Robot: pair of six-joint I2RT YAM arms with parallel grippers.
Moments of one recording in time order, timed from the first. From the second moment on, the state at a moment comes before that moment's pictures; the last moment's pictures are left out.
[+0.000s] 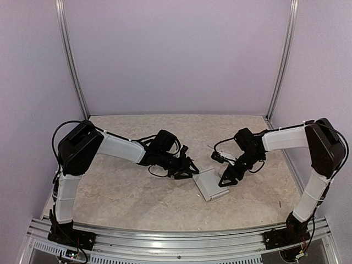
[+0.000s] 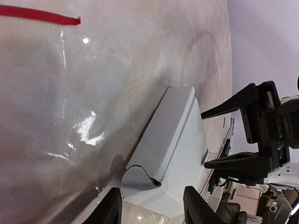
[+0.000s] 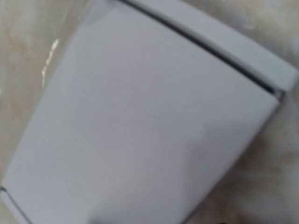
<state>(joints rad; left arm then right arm) -0.81 2.19 1.38 0.07 0.60 -0.90 0.44 1.75 1.00 -0.57 -0.56 -0.47</state>
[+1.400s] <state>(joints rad) -0.80 2.19 1.28 0.20 0.74 -1.00 0.44 1.80 1.05 -0.57 -0.56 -0.43</state>
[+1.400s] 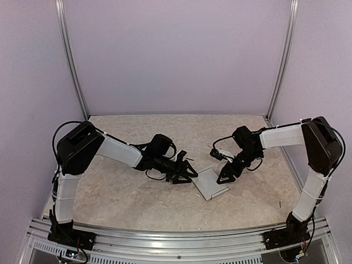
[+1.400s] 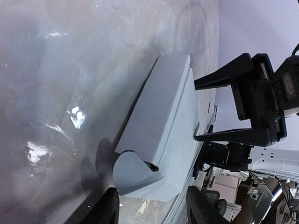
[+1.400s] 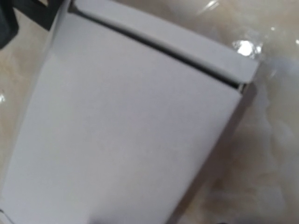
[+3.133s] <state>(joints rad) -0.80 2.18 1.22 0.33 0.75 -1.05 0.44 1.82 1.05 -0.55 -0.57 -0.41</state>
